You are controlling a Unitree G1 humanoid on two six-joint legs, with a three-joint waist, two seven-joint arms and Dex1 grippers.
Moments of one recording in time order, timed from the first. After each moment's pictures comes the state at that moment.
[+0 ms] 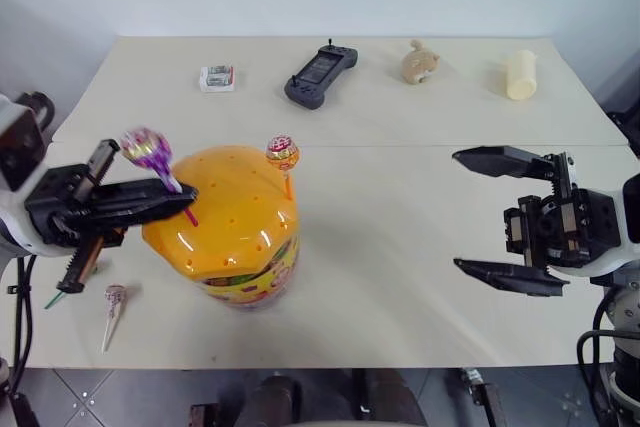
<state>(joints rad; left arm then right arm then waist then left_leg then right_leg) -0.35 0.92 0.57 -0.25 -1.30 0.79 -1.15 -0.27 -0.70 -0.32 -0.53 1.10 0.29 1.14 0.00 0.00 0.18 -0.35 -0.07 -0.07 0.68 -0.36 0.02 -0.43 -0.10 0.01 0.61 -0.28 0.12</state>
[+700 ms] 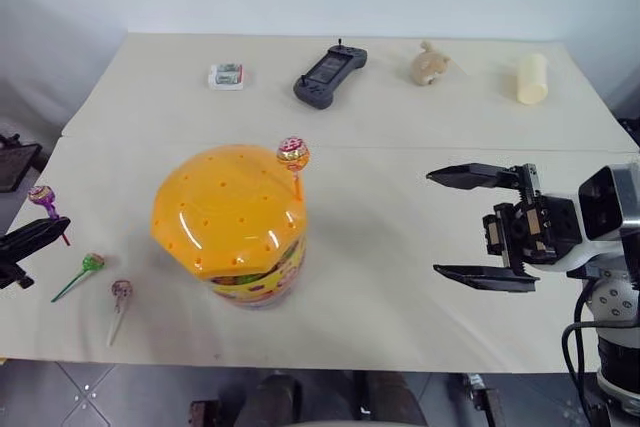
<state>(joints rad) -0.10 1.04 0.56 0.54 -0.63 0.33 -1.08 -0.29 -0.70 -0.24 -0.43 0.95 0.27 1.29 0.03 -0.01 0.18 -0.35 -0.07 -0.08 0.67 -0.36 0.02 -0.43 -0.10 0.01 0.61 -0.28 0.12</state>
